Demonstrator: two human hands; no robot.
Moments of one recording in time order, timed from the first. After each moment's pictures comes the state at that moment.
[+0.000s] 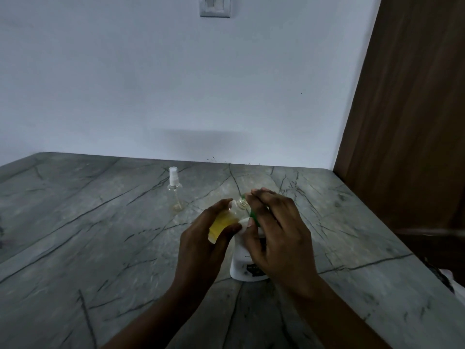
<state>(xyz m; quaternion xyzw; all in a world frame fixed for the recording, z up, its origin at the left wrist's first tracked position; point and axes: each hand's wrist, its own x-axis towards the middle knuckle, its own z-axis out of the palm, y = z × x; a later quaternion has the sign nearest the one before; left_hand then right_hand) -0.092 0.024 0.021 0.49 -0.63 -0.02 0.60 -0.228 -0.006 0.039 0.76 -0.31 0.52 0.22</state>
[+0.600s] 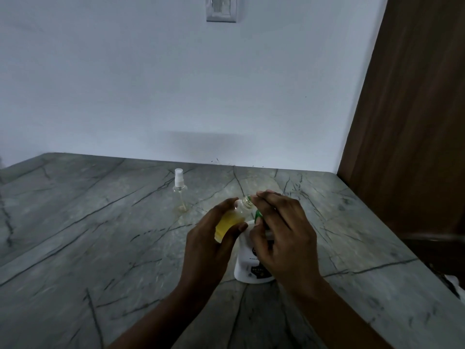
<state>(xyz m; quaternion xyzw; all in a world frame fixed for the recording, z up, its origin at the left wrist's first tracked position) -0.092 0.025 0.025 0.49 -0.63 -0.03 0.60 -0.226 -0.007 0.042 0.75 -0.30 0.56 0.20</state>
